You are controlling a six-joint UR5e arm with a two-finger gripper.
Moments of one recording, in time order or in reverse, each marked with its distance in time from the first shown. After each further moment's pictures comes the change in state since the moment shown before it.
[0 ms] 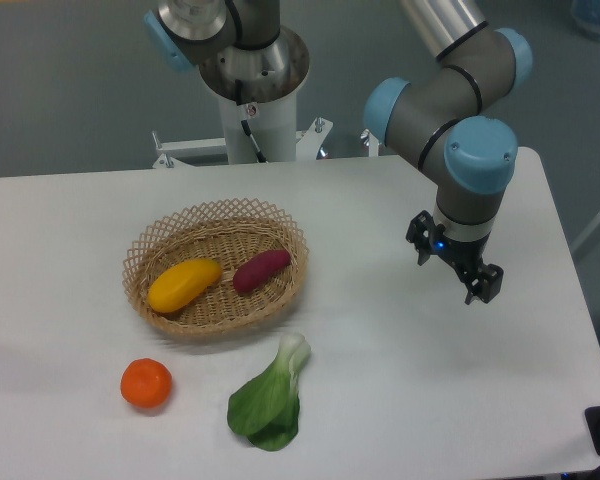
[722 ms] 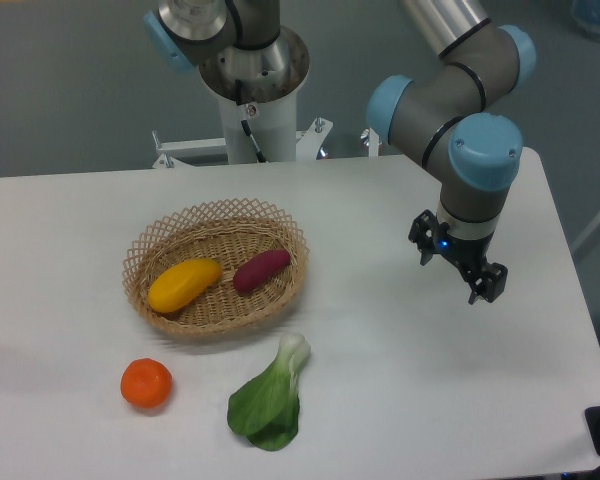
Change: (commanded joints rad) arm 0.003 0.012 -0.006 -0.012 -0.023 -0.043
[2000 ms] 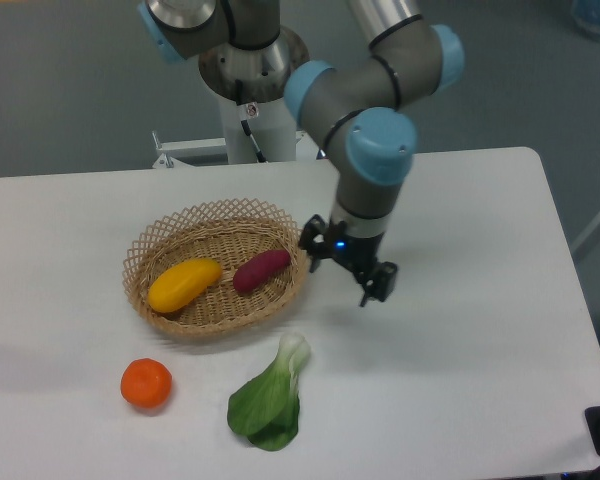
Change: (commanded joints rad) arm -0.259 0.150 -0.205 0.002 -0.161 -0.348
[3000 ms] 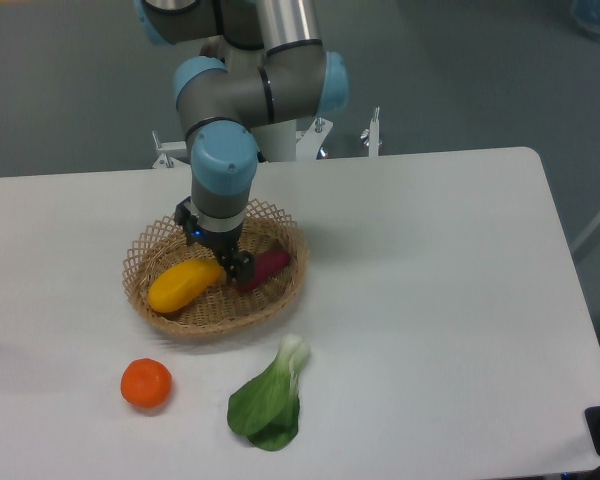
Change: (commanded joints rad) arm -0.229 0.003 -0.146 0.020 0.003 -0.216
